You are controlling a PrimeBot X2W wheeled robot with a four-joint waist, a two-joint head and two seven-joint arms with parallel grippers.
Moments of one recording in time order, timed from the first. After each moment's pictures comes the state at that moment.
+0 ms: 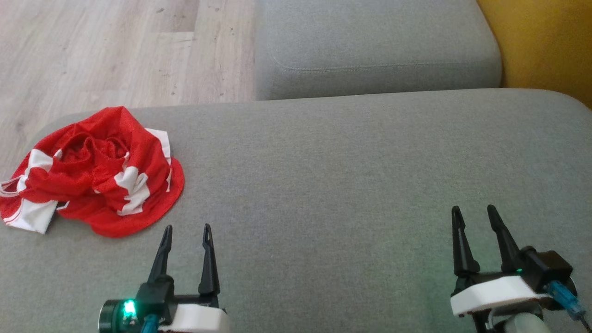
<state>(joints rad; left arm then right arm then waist) 0.03 0.05 -0.24 0.23 -0.16 0.13 -0.25 0.03 -0.05 0.02 0.26 0.18 0.12 -0.25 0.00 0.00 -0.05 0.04</state>
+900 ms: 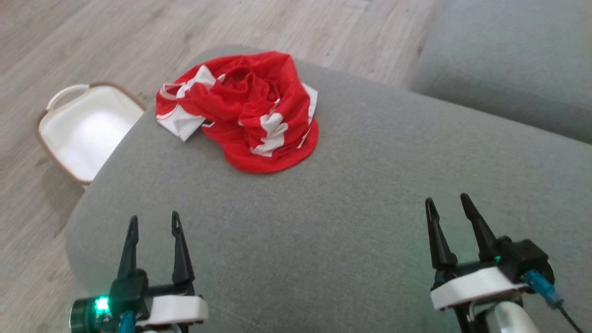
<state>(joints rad) 0.03 0.05 -0.15 0.17 -0.12 0.19 -0.25 0.00 -0.04 0.11 0.25 0.16 0.12 -0.25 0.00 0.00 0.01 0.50</state>
